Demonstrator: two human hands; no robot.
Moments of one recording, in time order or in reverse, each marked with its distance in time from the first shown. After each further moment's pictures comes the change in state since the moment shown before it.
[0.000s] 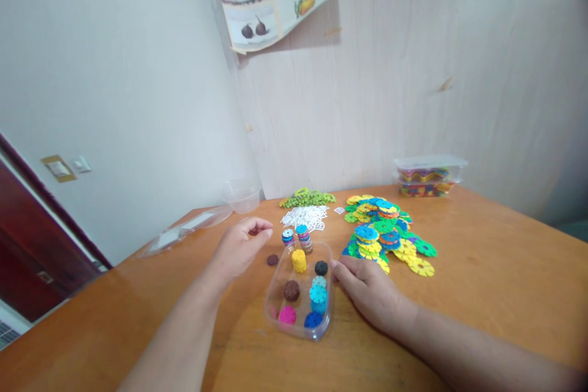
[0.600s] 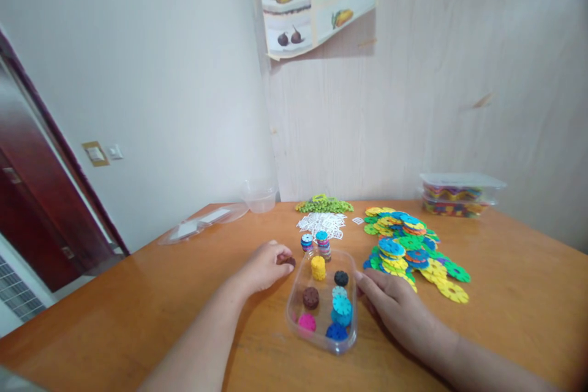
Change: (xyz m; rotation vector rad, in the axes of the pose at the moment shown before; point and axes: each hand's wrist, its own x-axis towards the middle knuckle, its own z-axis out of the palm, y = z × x) left_hand -0.002 -0.081 0.028 0.184 -0.239 0.014; right_hand -0.001 0.000 0.001 0.034 -0.013 0.032
